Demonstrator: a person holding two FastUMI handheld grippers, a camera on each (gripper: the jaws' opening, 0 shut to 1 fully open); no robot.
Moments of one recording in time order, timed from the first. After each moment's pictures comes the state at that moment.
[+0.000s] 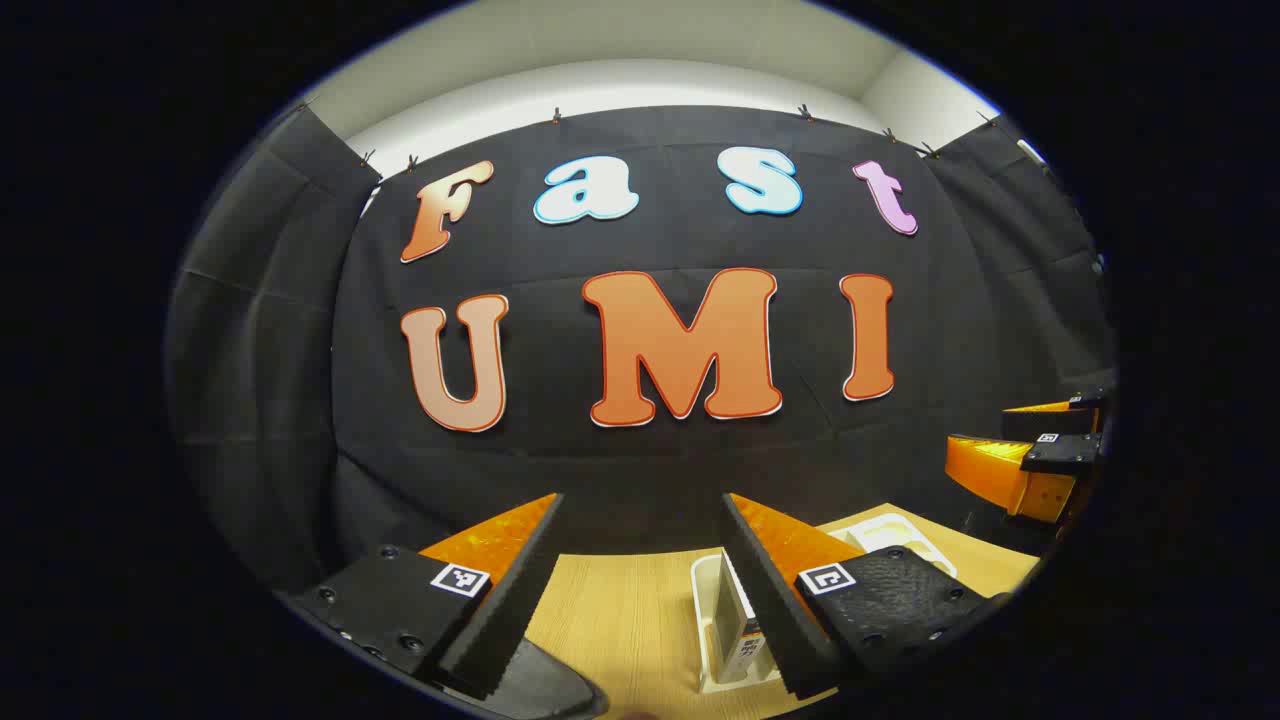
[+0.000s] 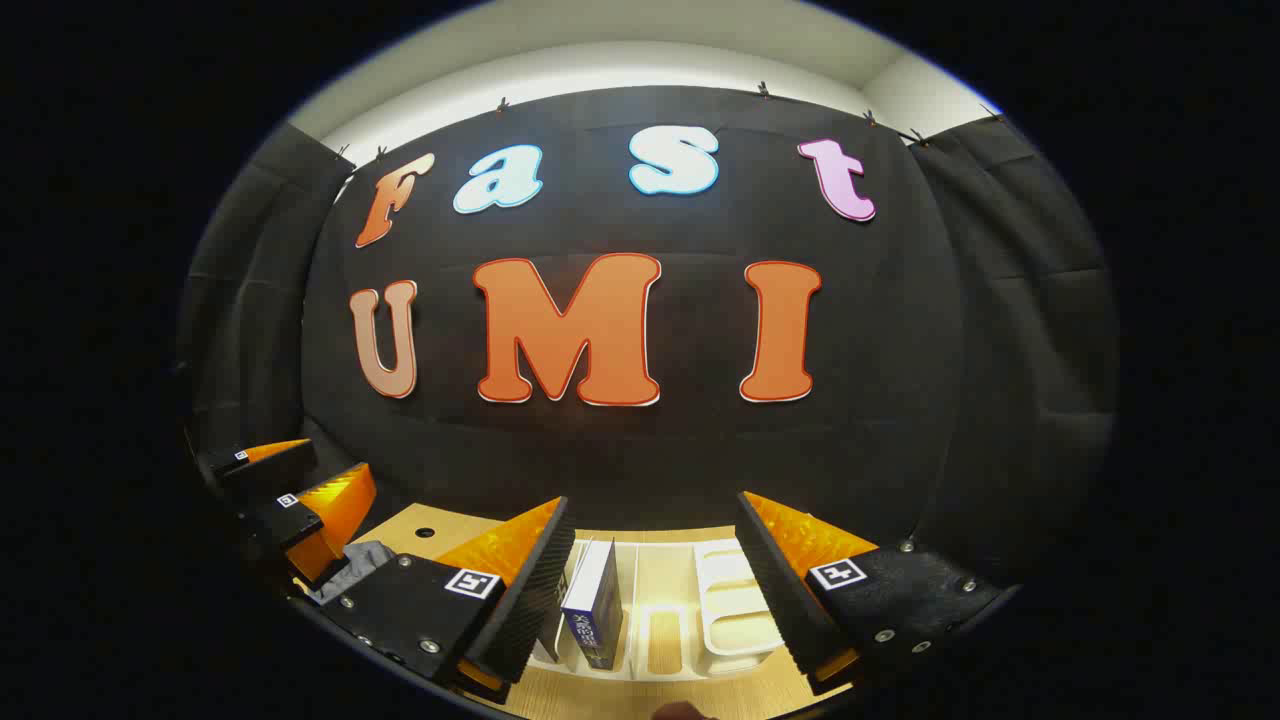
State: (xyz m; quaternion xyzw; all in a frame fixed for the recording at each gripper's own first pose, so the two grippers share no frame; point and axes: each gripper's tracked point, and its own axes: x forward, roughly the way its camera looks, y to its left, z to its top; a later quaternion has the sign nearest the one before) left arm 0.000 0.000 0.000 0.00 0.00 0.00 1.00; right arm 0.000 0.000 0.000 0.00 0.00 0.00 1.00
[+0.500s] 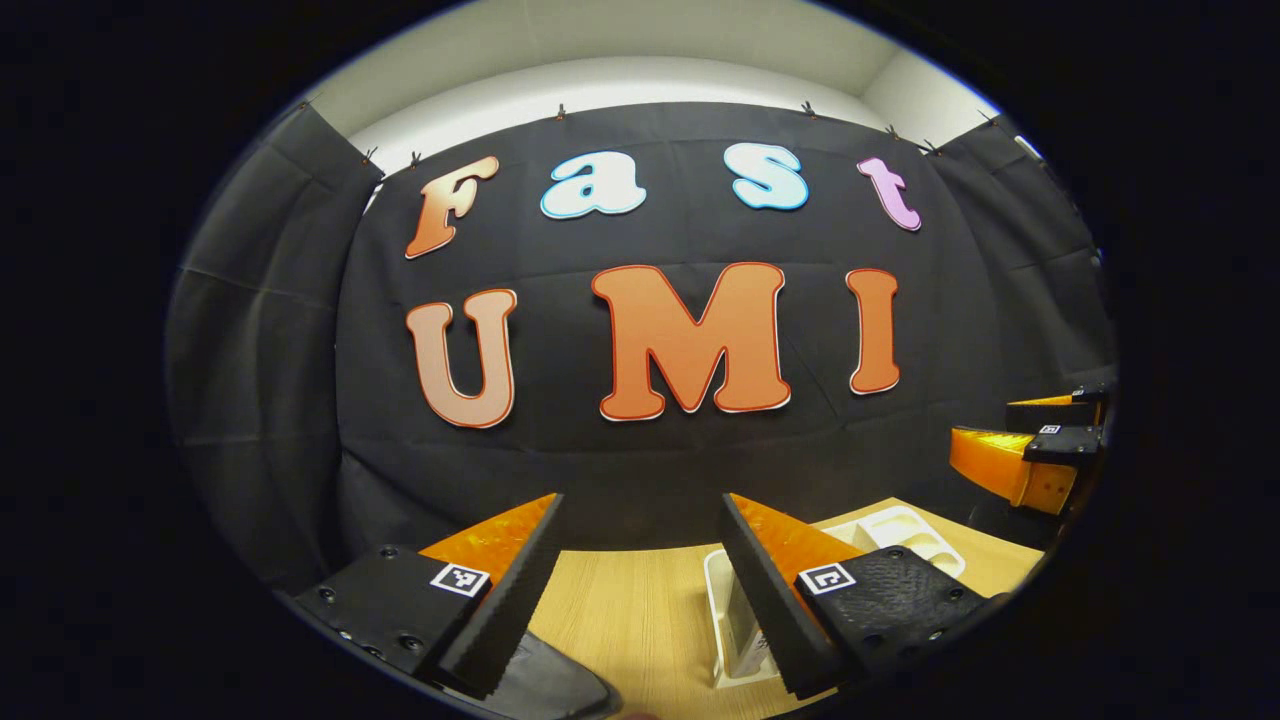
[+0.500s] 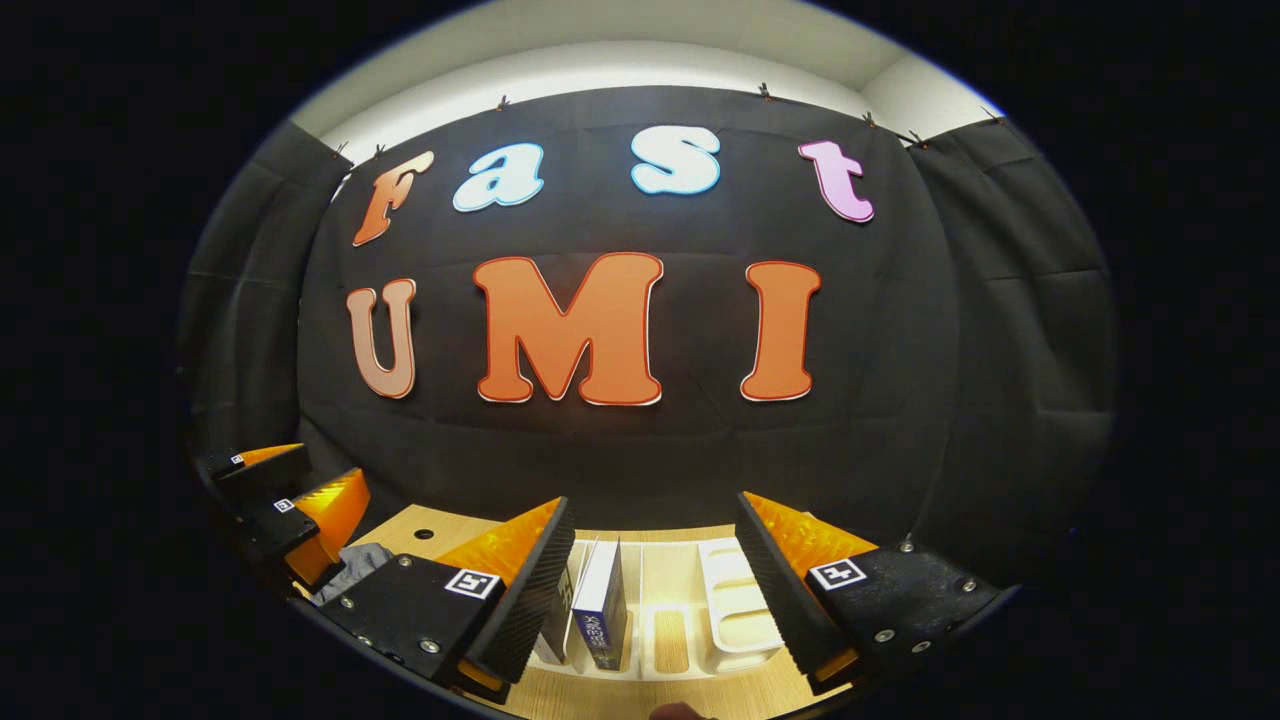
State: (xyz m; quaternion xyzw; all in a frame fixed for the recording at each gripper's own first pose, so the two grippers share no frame) left arm -0.003 0.016 -0.006 0.00 0.01 0.00 1.00; right arm -0.002 0.012 -0.001 0.00 0.00 0.00 1.00
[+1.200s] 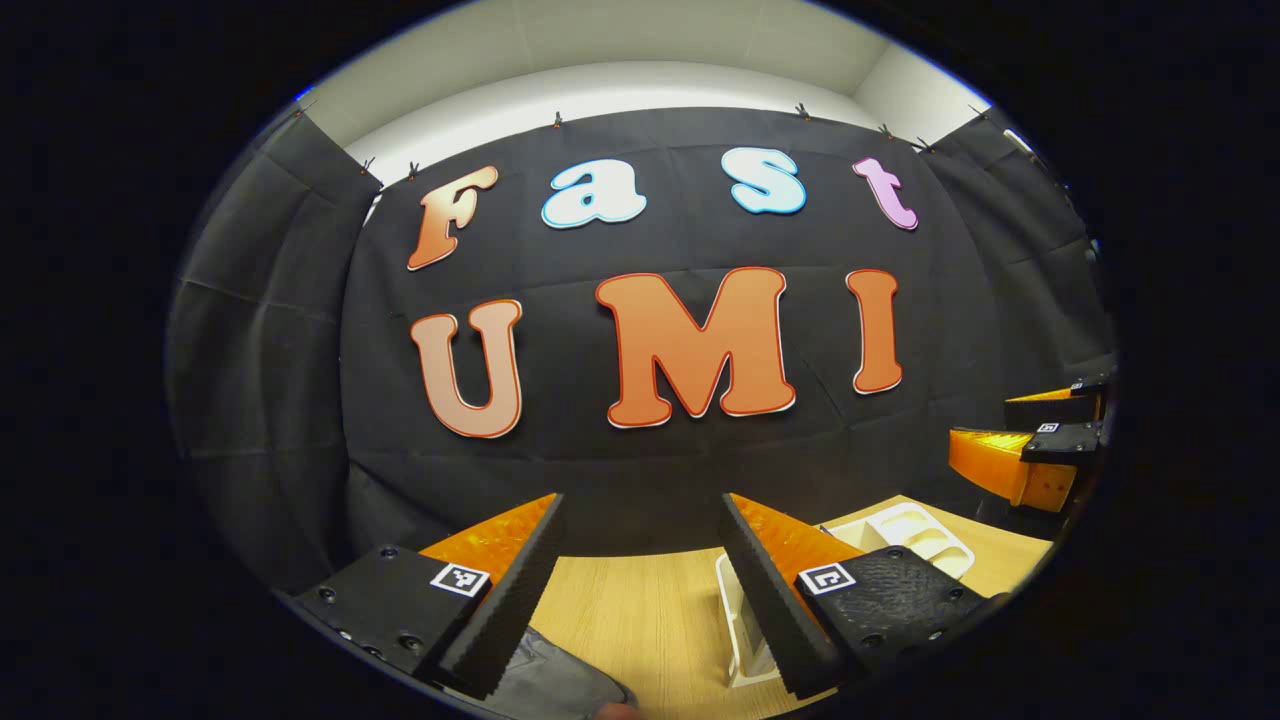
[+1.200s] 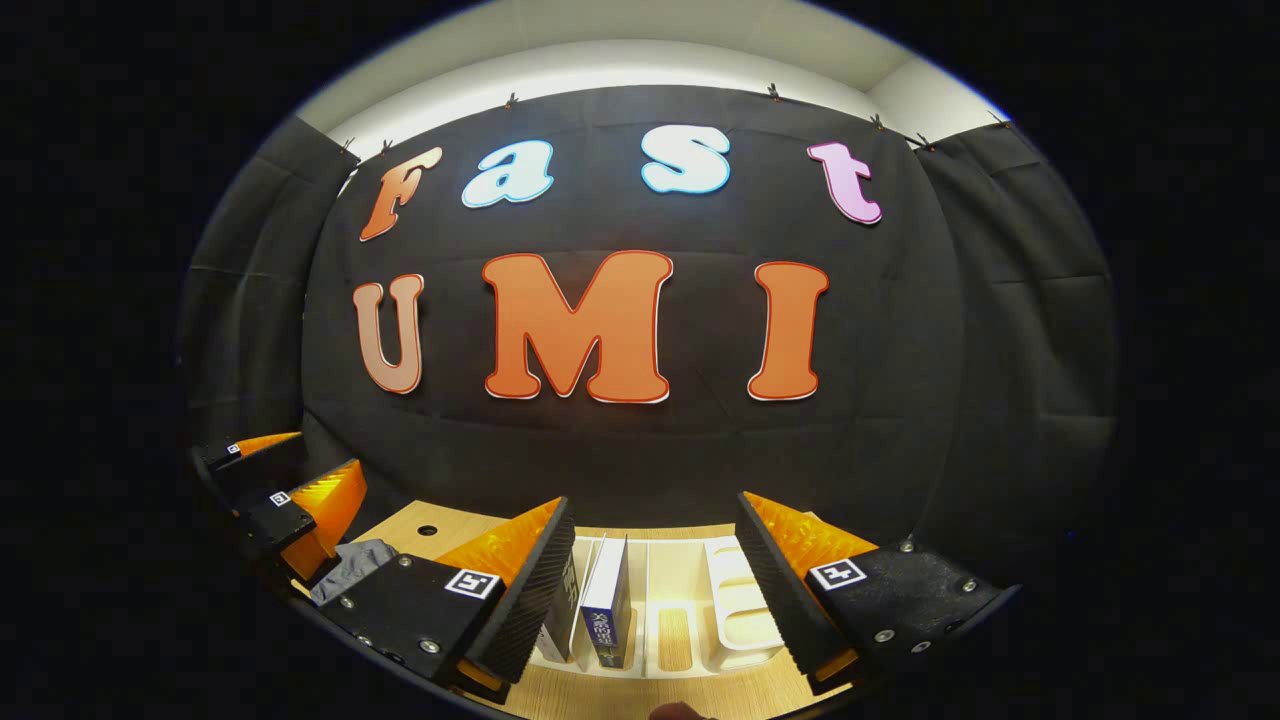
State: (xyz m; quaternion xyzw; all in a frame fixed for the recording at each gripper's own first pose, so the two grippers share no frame) left arm -0.009 0.027 0.002 0.02 -0.01 0.01 1.00; right arm -0.005 0.021 -0.001 -0.01 0.01 0.00 1.00
